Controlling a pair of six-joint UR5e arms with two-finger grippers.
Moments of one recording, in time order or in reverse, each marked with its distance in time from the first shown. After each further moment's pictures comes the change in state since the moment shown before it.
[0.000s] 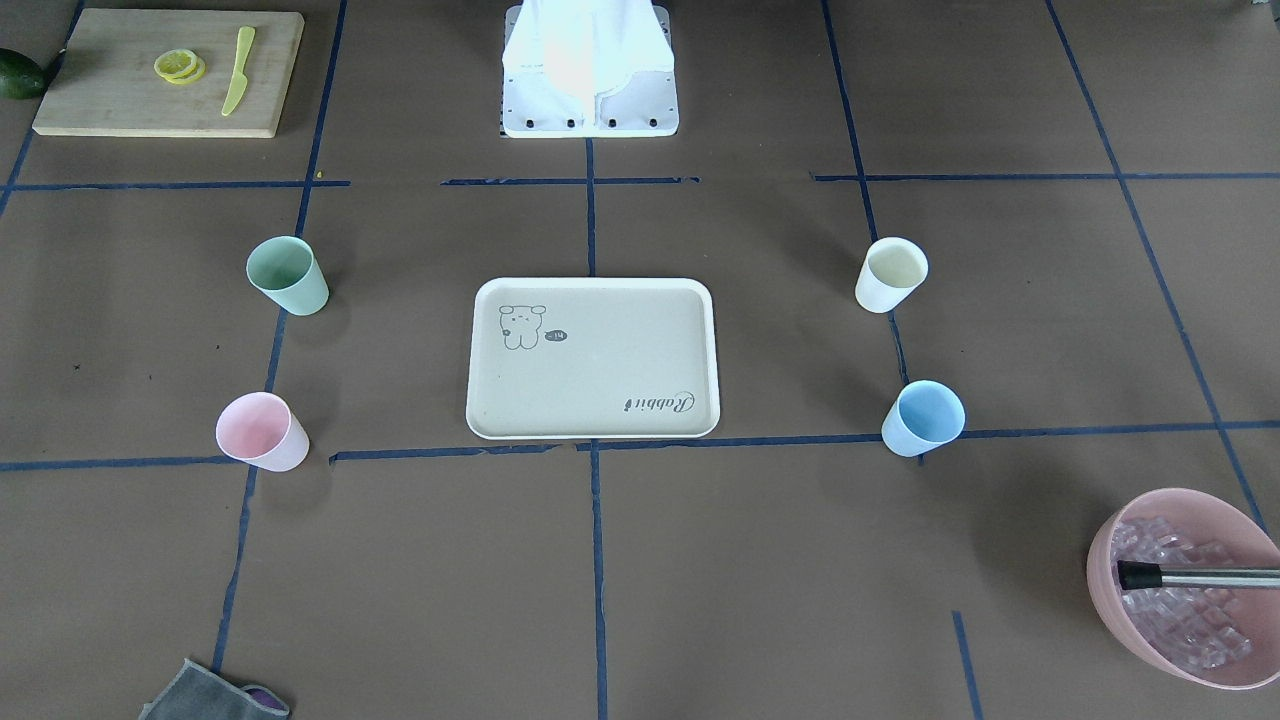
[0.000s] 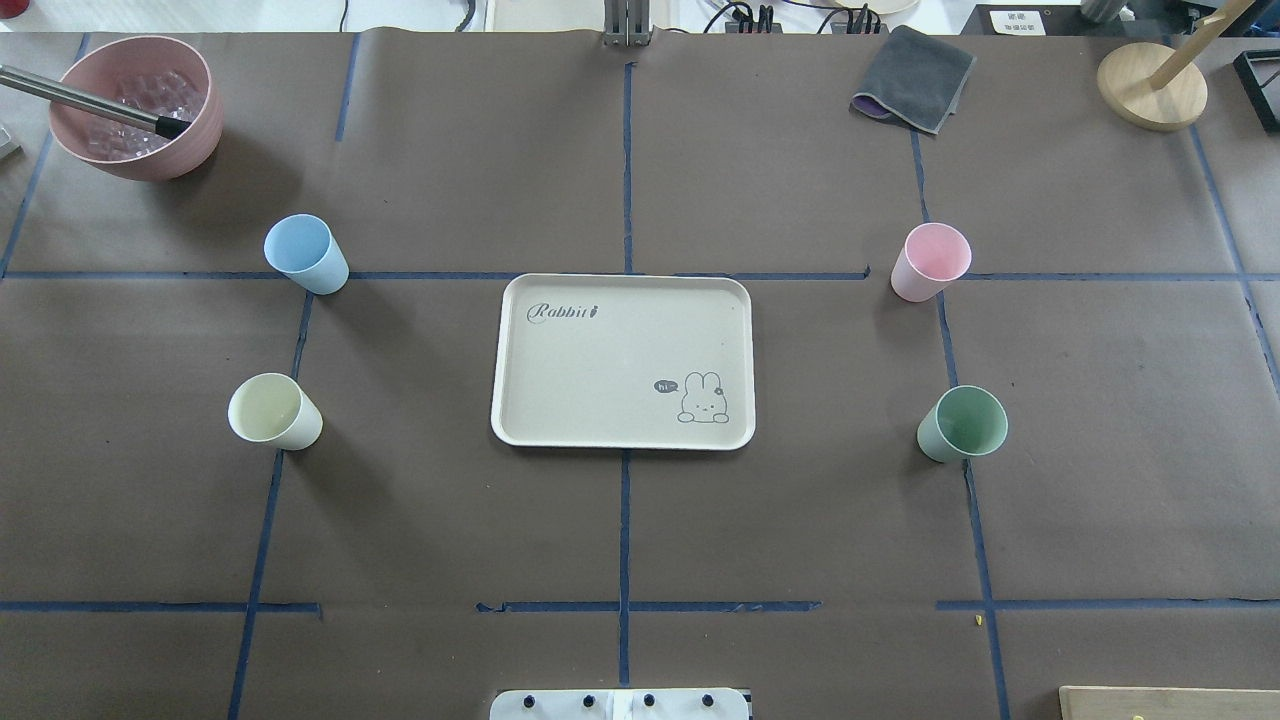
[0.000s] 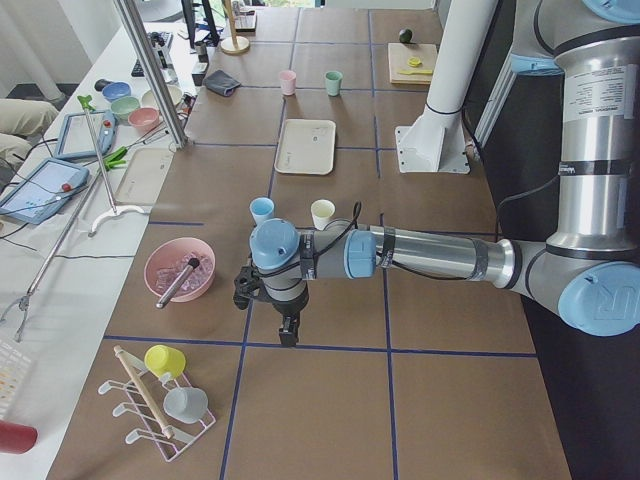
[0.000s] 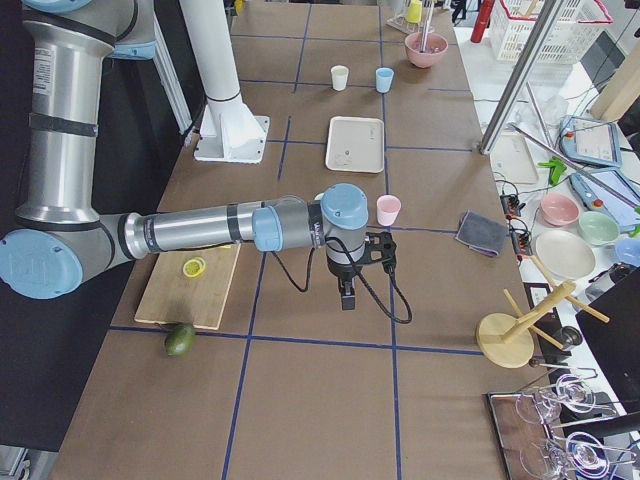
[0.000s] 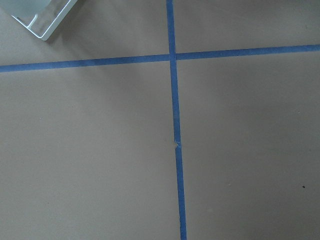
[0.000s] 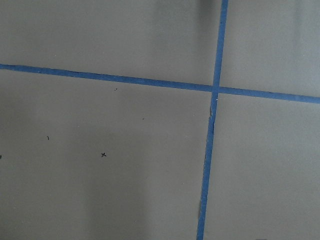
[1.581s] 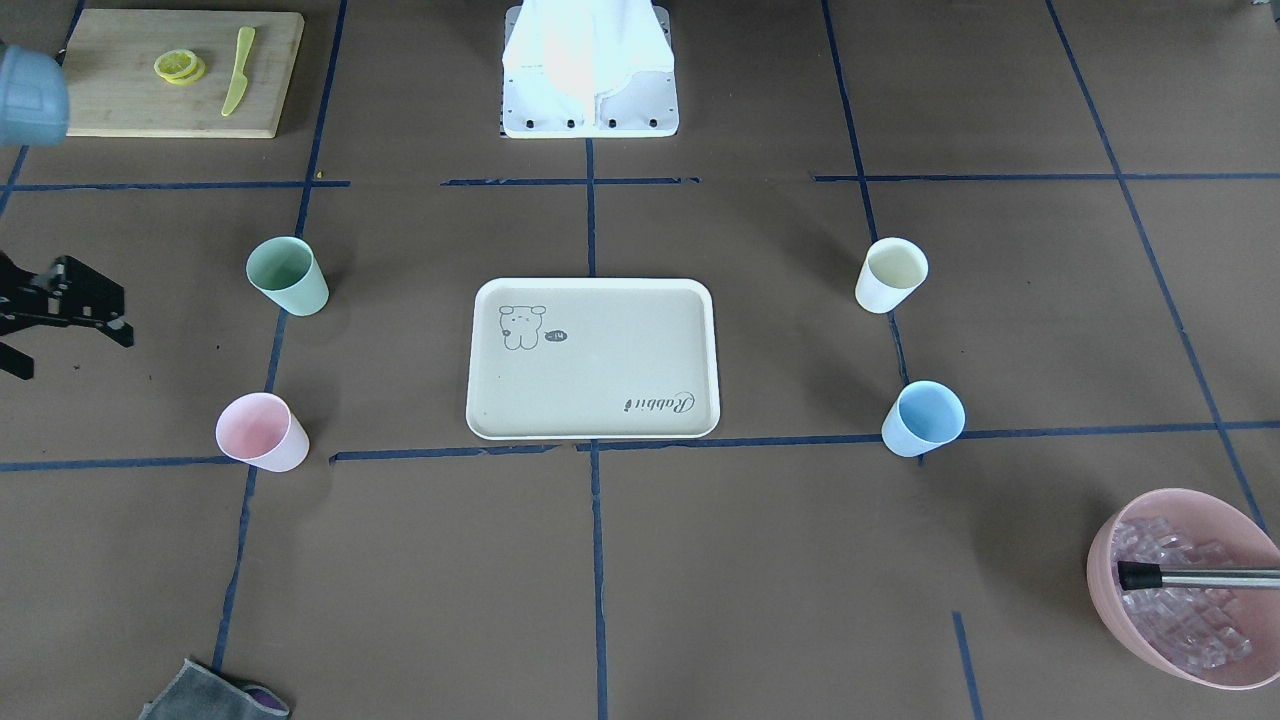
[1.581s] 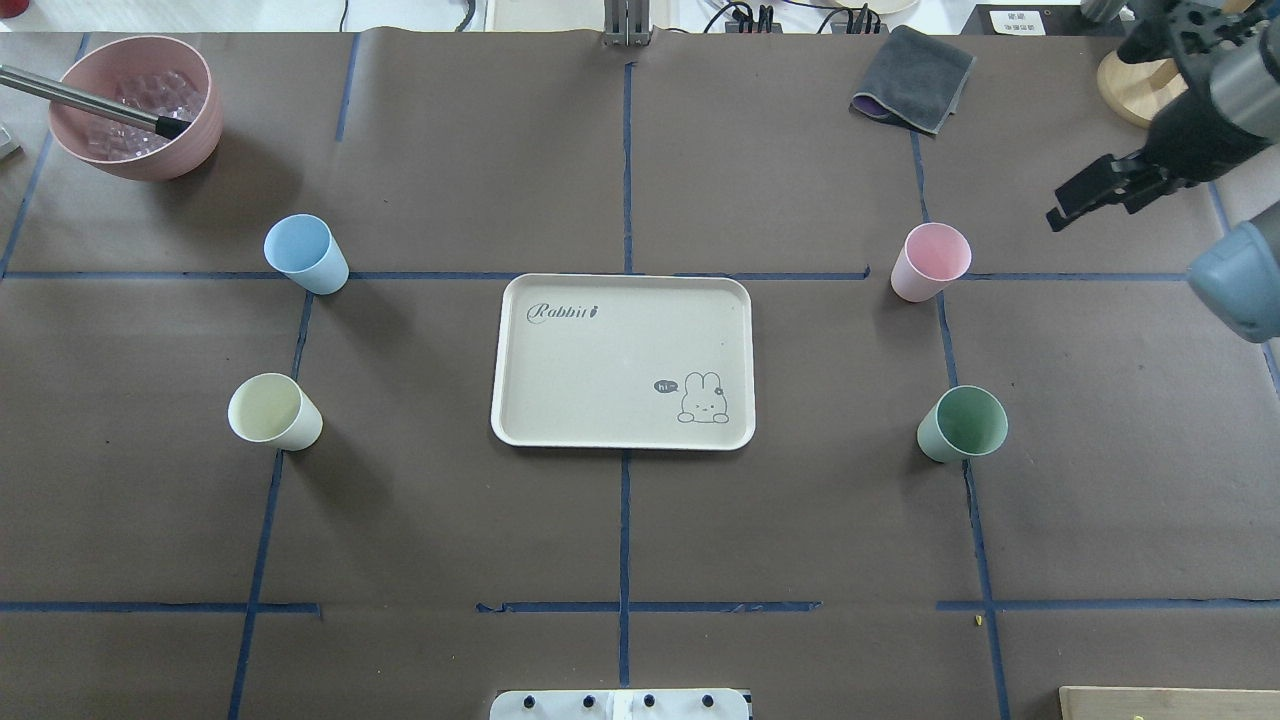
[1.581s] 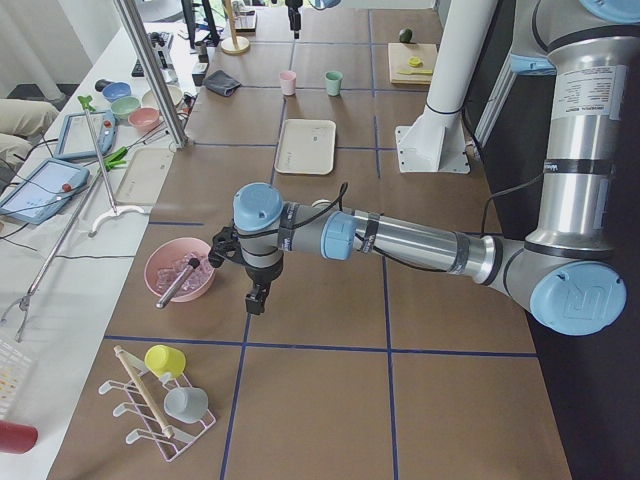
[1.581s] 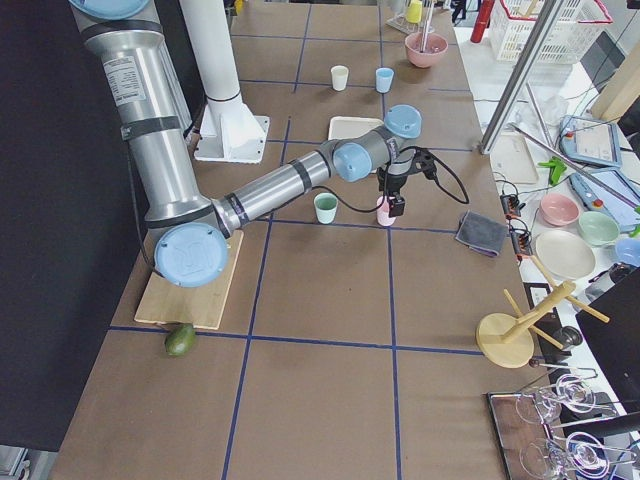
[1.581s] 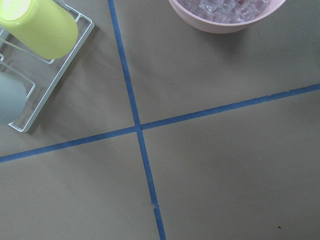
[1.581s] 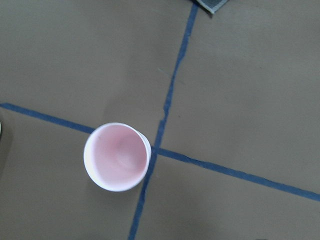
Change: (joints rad) left arm 0.022 -0.086 -0.004 -0.131 -0.006 -0.006; right arm -0.368 0.454 -0.133 0.049 -0.024 0.358
